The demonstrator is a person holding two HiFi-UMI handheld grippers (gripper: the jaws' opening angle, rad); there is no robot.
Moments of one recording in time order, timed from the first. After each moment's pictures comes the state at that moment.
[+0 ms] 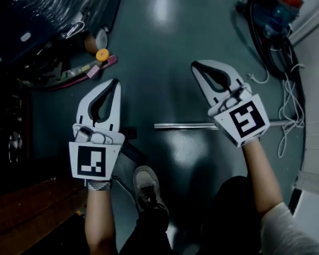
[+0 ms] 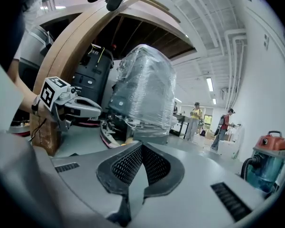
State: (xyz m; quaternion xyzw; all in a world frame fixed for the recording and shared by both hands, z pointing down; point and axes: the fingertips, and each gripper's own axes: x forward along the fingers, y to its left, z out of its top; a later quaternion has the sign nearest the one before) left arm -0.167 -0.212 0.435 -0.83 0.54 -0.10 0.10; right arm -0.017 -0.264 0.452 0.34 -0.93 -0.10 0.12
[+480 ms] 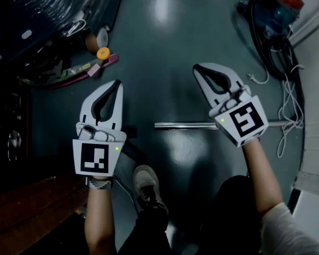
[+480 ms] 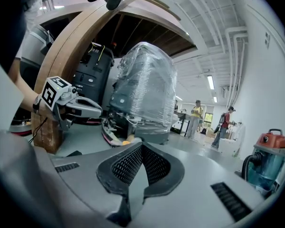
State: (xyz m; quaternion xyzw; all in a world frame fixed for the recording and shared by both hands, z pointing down) left arm -0.170 -0.212 0.450 -0.83 0.54 -0.11 0.09; right arm -0.015 -0.261 0.465 0.34 -0.93 -0.10 0.13
